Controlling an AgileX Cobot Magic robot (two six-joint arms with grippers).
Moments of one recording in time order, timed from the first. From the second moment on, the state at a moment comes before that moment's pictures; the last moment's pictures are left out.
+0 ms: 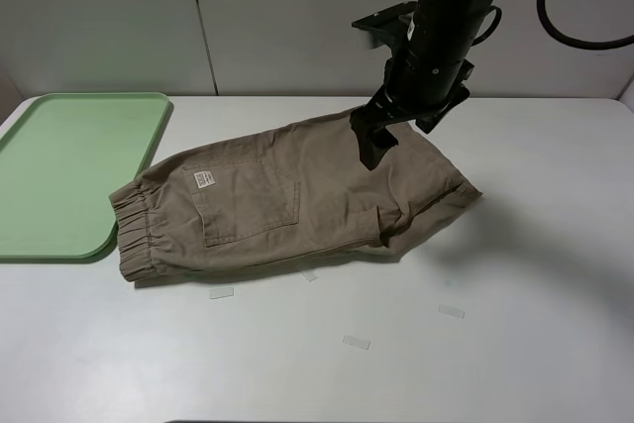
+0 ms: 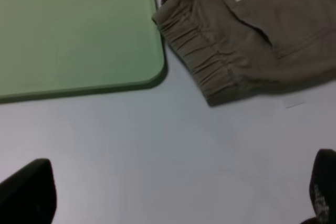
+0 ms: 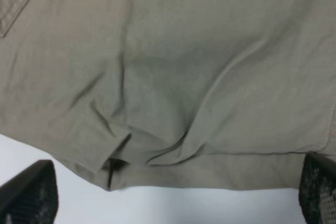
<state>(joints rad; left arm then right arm) -0.27 0.00 -0.53 0.11 1.14 -0.18 0.52 1.90 -1.45 -0.02 0.97 -0.11</state>
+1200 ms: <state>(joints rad) -0.20 -0.01 -0.49 0.08 1.07 -0.19 0.52 1.94 -1.45 -0.04 0.88 -0.08</state>
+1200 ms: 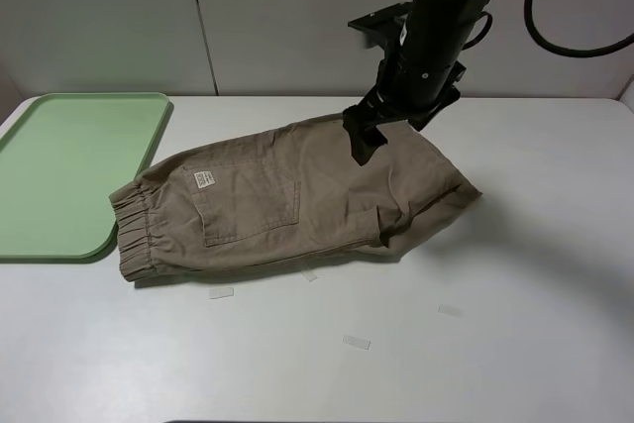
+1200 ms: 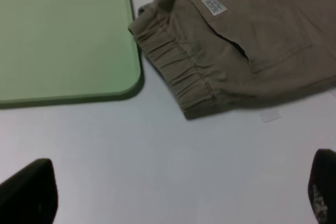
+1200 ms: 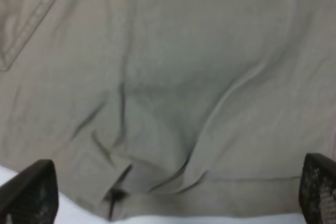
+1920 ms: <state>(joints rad) 0.02 -0.01 -0.49 0.08 1.07 -0.19 0.31 2.16 -1.55 -0.08 0.82 -0.02</state>
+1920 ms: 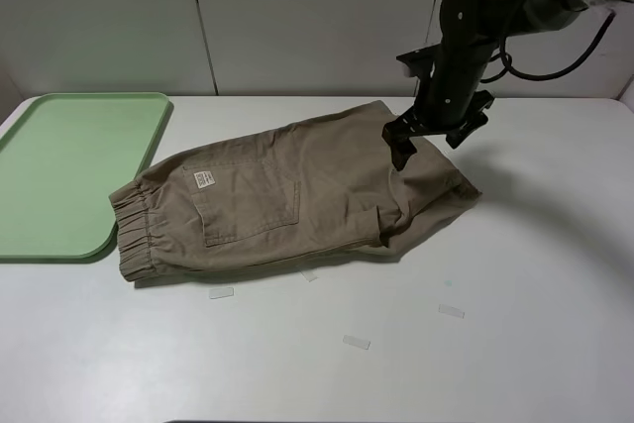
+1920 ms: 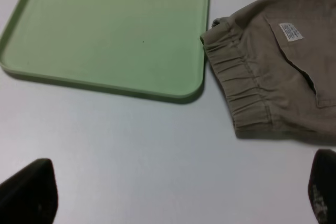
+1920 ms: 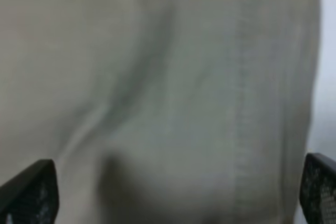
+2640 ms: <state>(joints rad) 0.02 -0.01 -0.49 0.08 1.07 -0.19 0.27 2.28 -1.56 -0.14 0.77 -0.02</state>
